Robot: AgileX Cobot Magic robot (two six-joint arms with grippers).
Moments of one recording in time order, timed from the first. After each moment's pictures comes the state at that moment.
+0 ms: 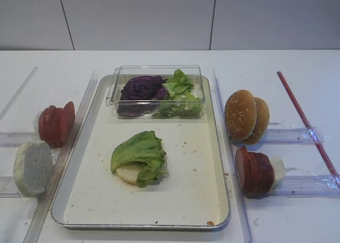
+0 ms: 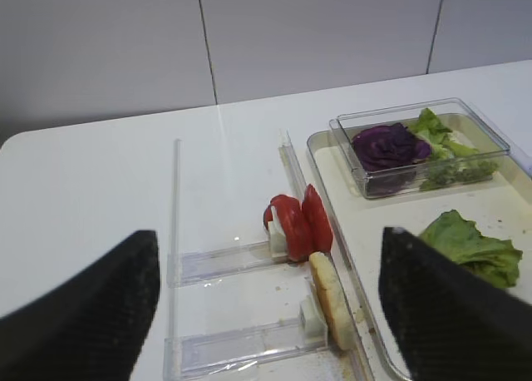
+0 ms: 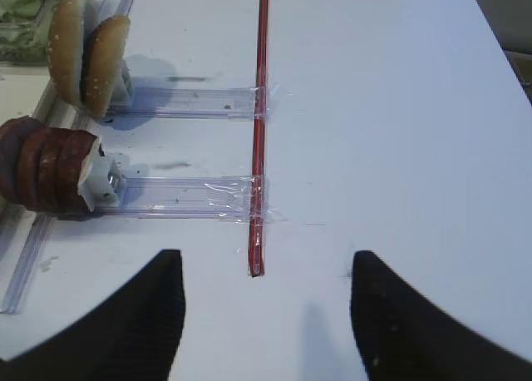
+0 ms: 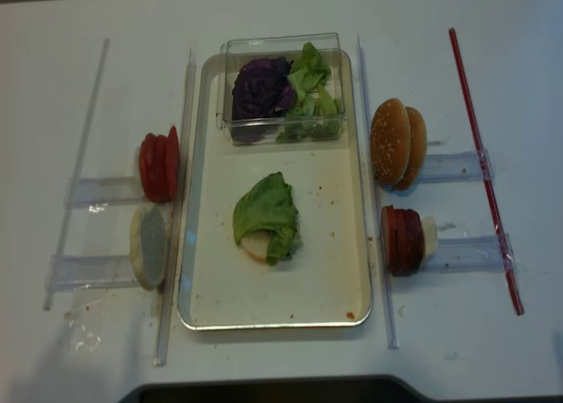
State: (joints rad) left arm -0.06 0.12 -0.77 -0.01 1.02 0.02; right arm -0.04 -0.02 -0.47 0.09 1.14 -0.05
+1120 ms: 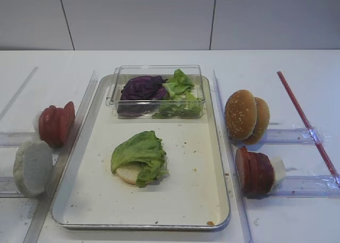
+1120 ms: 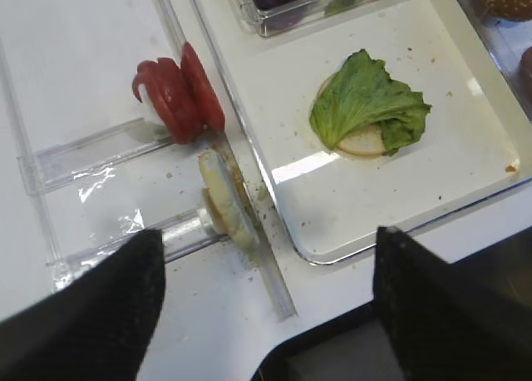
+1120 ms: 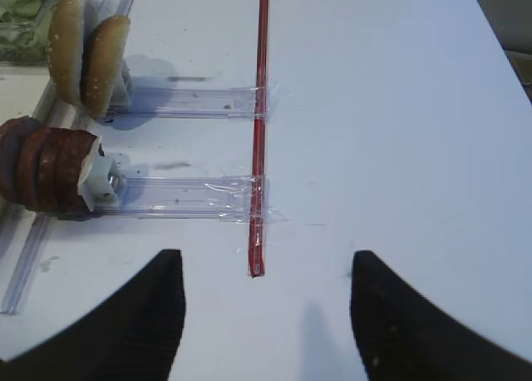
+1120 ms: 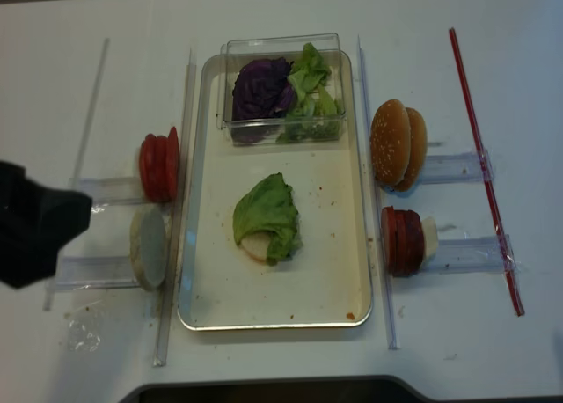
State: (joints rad) left arm -0.27 0.80 -1.09 -0.07 1.26 0.00; right arm -0.04 -0.02 -0.47 0.09 1.14 -0.05
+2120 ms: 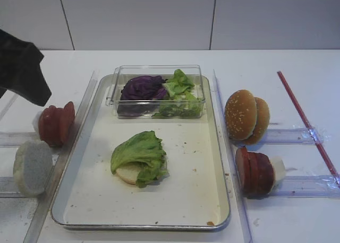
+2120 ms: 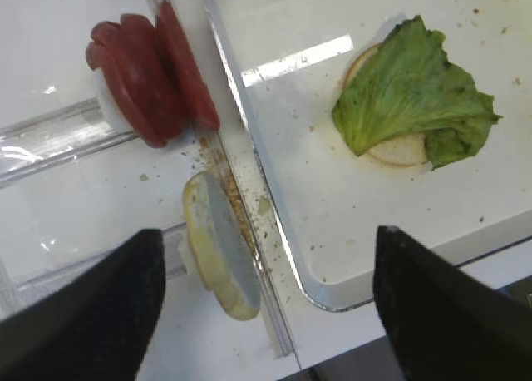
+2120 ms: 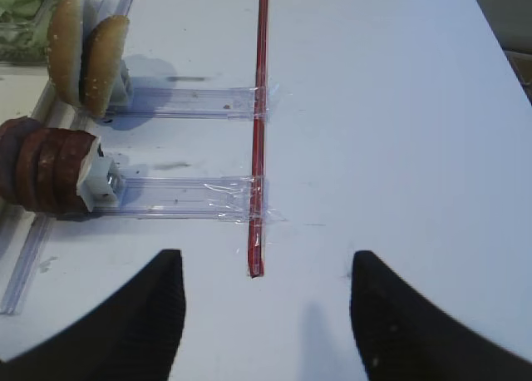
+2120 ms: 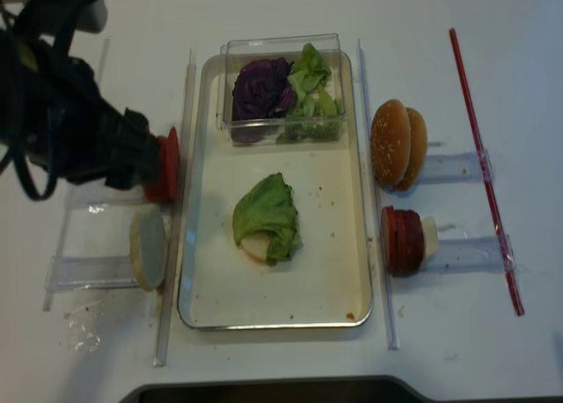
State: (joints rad) left arm -0.27 1.23 -1.18 -0.09 1.21 -0.01; right arm -0.04 -0.02 -0.47 0.09 1.14 -0.05
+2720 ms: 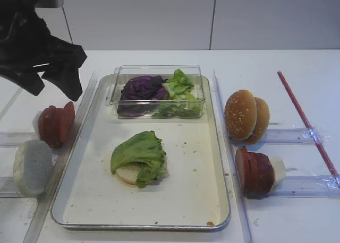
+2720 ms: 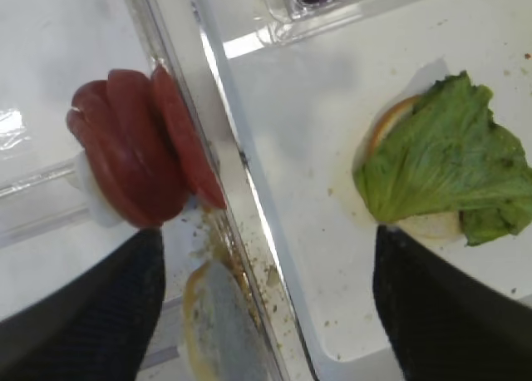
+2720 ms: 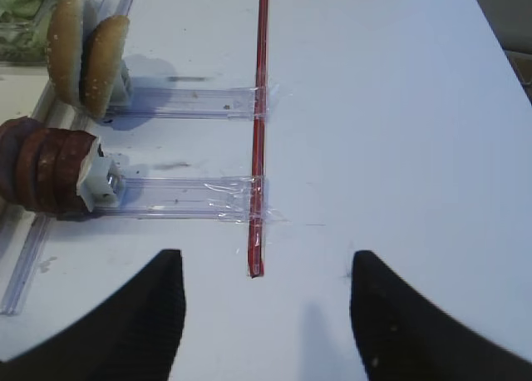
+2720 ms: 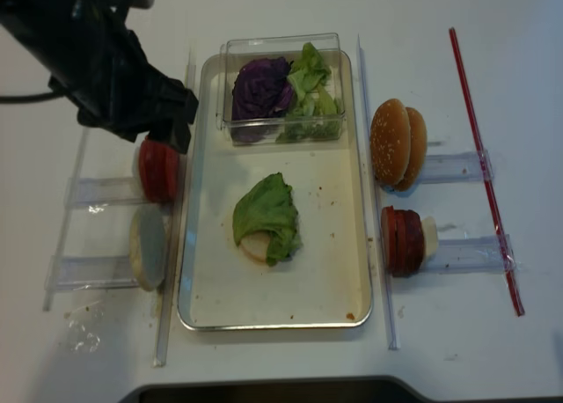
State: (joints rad) left arm -0.27 1.51 -1.33 -0.09 1.19 -0.01; right arm -0.04 -0.02 -0.47 0.09 1.14 -0.05
